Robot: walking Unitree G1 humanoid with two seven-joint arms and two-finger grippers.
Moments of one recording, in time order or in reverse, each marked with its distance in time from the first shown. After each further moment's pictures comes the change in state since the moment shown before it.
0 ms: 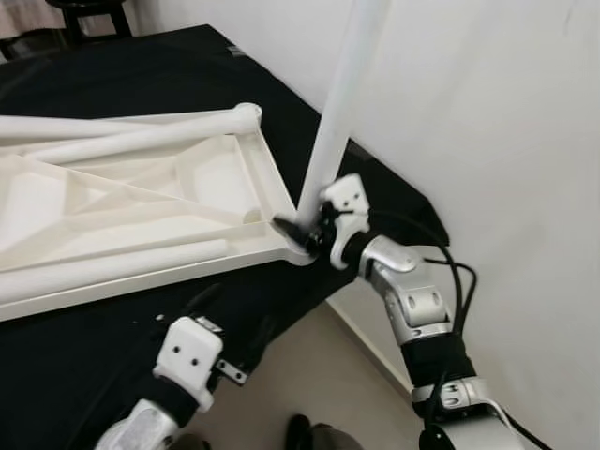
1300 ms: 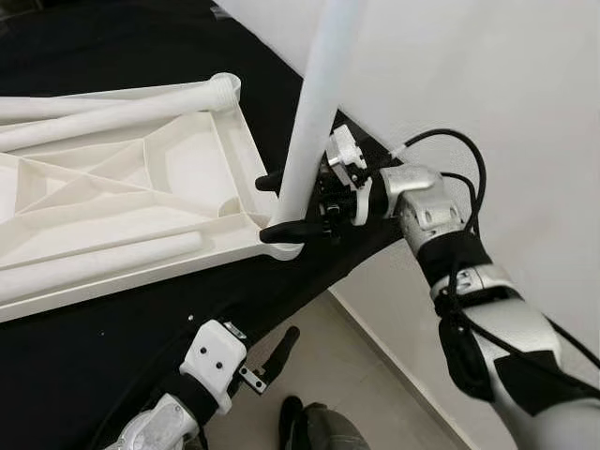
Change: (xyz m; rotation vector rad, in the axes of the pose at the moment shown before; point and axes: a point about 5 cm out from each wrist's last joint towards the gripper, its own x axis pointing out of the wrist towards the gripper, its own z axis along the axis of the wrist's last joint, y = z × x) left arm 0.007 -0.019 -0.011 -0.014 0.003 -0.142; right arm 0.007 -0.021 0.034 -0.140 0.057 0.611
